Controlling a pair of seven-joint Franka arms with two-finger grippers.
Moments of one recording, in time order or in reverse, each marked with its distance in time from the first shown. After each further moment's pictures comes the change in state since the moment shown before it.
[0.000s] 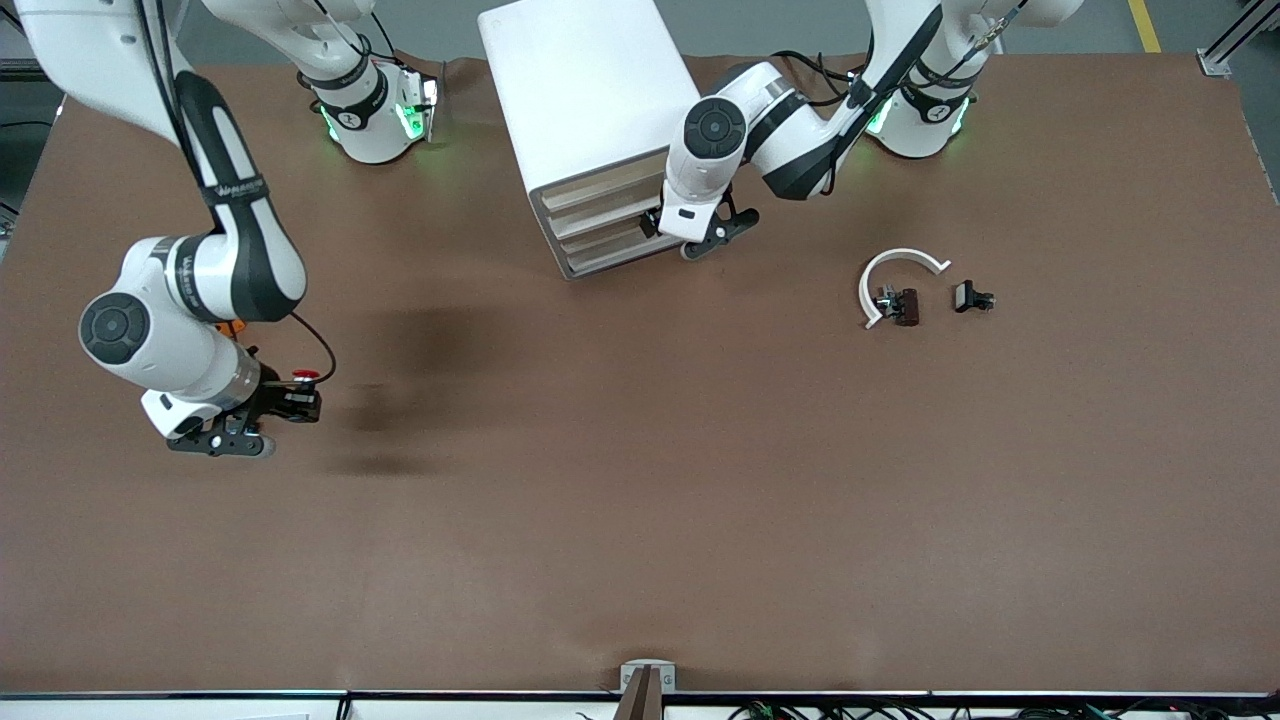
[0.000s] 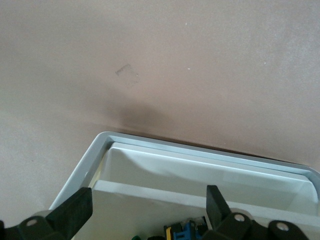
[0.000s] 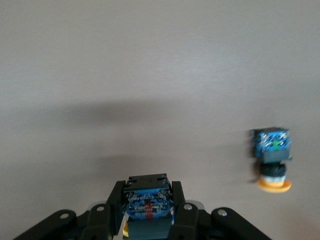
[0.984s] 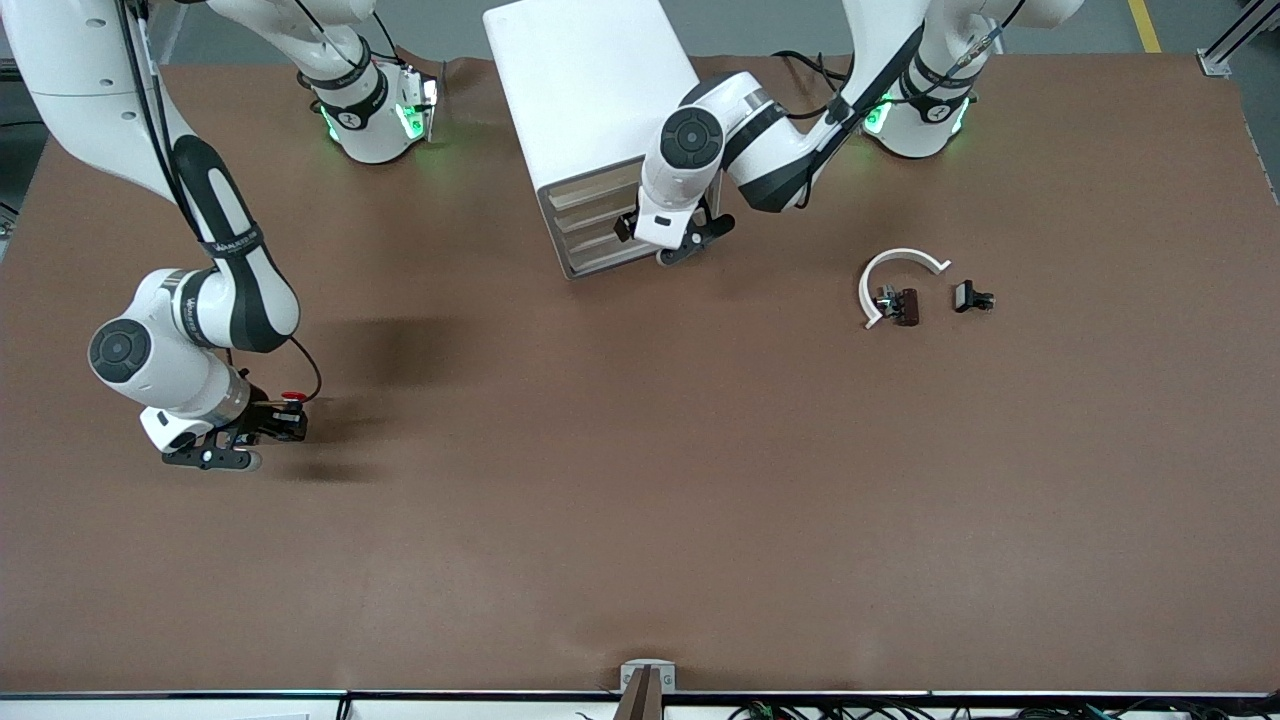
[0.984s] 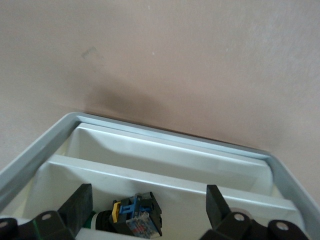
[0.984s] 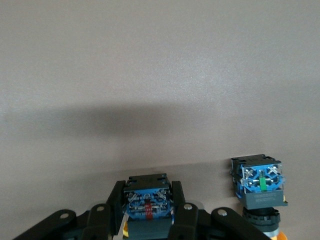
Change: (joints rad) left arm 0.010 0.086 -0.016 0.147 0.004 -0.061 -0.049; right arm -0.064 0.127 0.001 -0.007 0.000 0.174 -0.044
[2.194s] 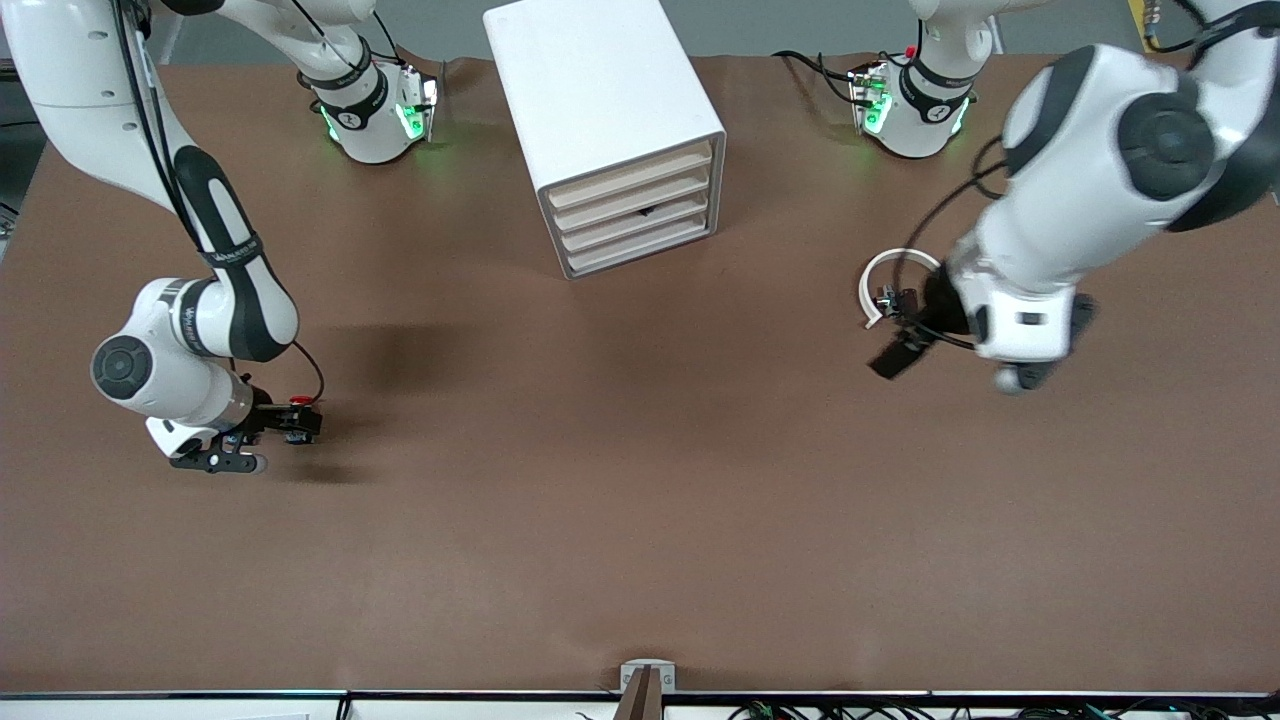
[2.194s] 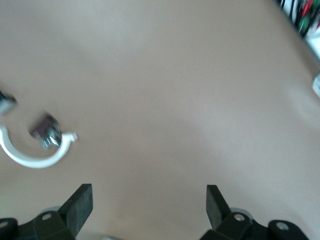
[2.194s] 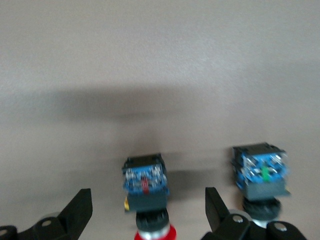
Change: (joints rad) left arm 0.611 -0.155 -0.002 0.474 0.182 -0.455 0.299; right arm -0.006 0.002 -0.001 0.066 -0.012 -0.164 -0.004
